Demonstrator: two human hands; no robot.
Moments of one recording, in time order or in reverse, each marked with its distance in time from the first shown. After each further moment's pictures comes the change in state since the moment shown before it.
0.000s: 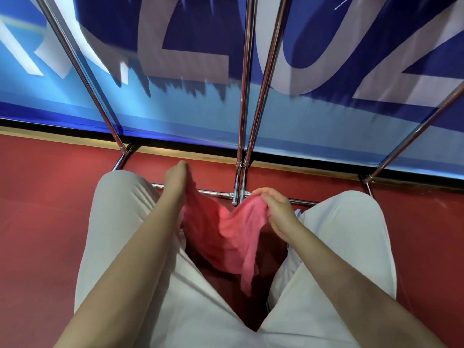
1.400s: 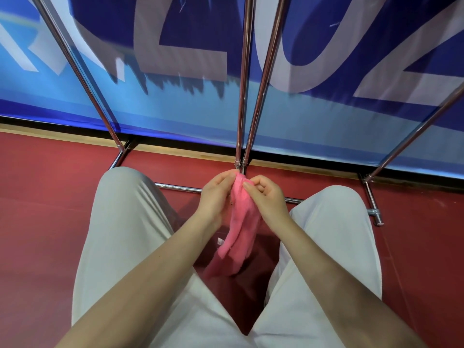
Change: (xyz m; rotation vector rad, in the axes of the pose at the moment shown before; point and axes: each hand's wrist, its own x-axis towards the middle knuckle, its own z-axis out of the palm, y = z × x) left_hand -0.078 -0.032 0.047 -0.295 -0.477 0.006; right_hand -0.001 -0.023 0.019 -0.156 -0.041 -0.323
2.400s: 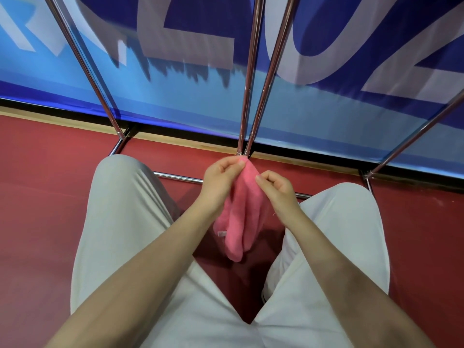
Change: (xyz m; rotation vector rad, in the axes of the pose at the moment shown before) left_hand -0.003 0.007 -0.002 0.210 0.005 0.189; right_hand -0.001 0.006 -0.014 0.017 -0.087 -0.020
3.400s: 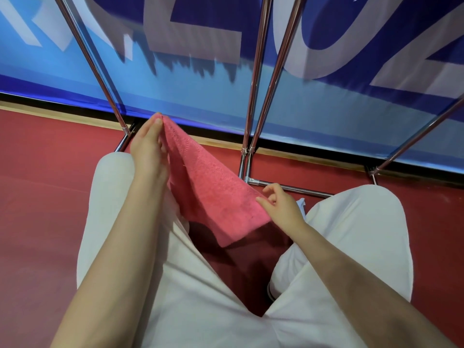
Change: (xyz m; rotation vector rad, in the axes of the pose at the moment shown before) left_hand 0.033 0.065 -0.107 -0.344 0.415 0.208; right_hand -0.011 0.058 -0.004 -0.685 0.003 0.155
